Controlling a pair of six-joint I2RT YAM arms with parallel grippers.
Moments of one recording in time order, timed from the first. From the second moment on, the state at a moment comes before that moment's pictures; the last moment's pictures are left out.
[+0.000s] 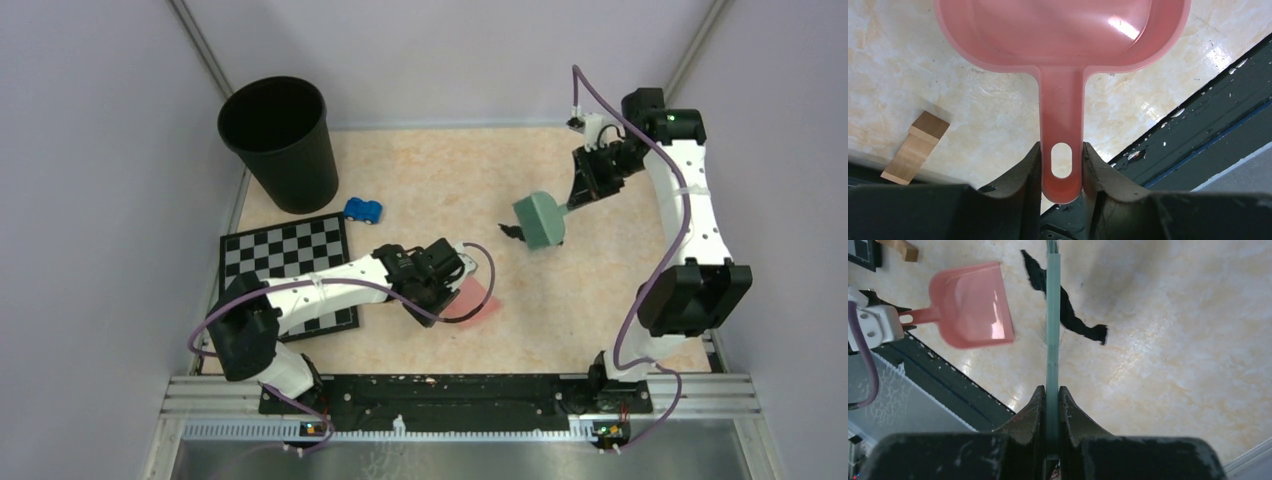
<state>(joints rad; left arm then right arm) -1.01 1.52 1.09 -0.79 0.03 -0.21 0.00 1.65 1.87 -1.43 -0.46 -0.40</state>
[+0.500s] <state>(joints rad) -1.02 1.56 1.09 -0.72 -0.01 -0.18 -0.09 1.72 1.85 -1.42 -0.65 -0.36</state>
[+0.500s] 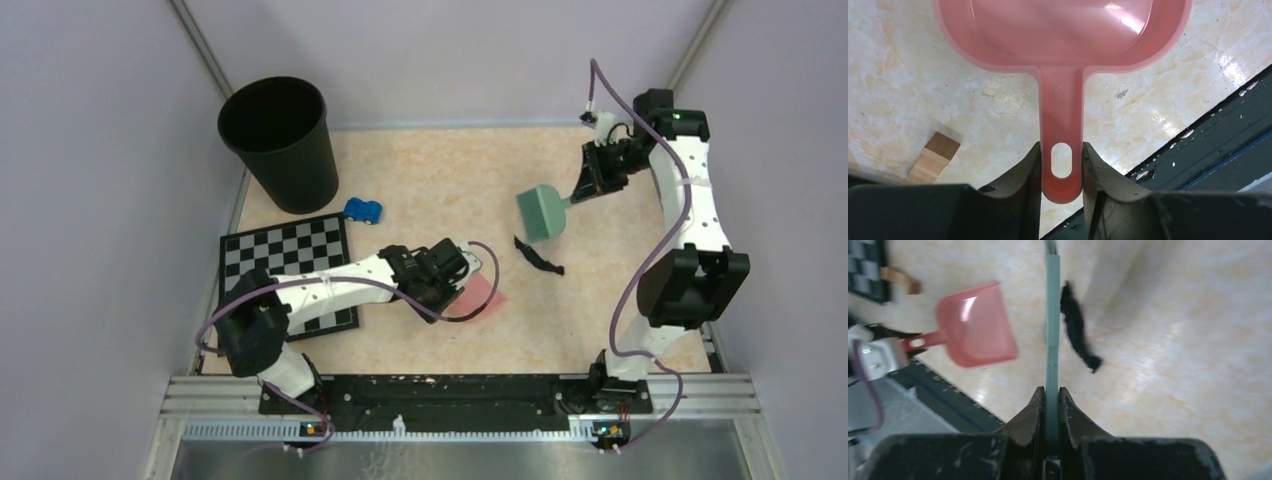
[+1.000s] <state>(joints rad) -1.02 1.63 1.15 -0.71 0.02 -0.13 0.06 1.67 1.61 -1.17 0.00 -0.45</state>
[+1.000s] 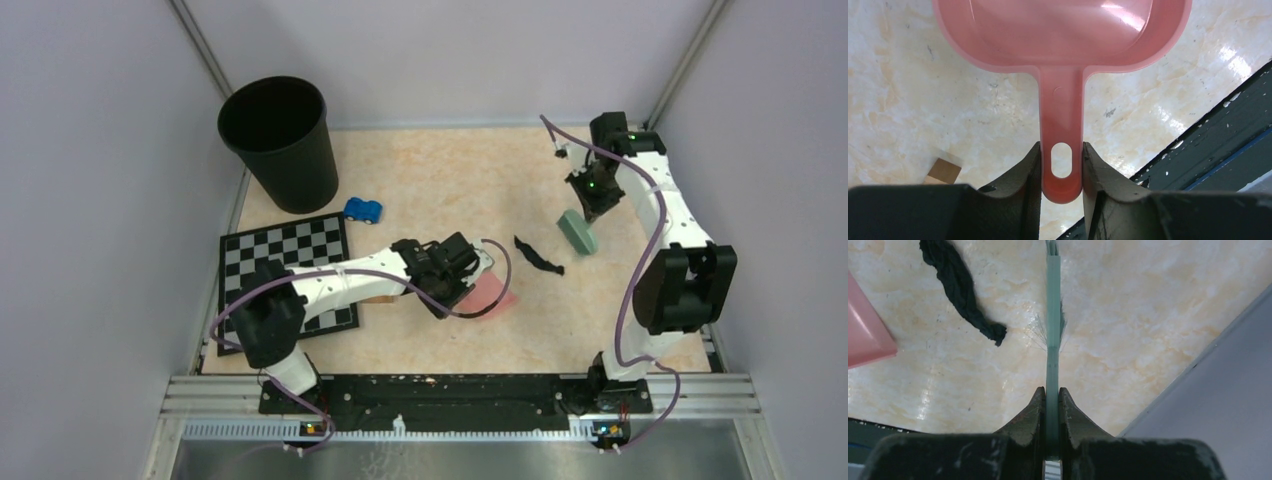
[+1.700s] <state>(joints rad) -1.02 1.80 1.30 -0.72 0.02 -0.08 0.10 1.71 1.71 -1.48 -0.45 -0.43</state>
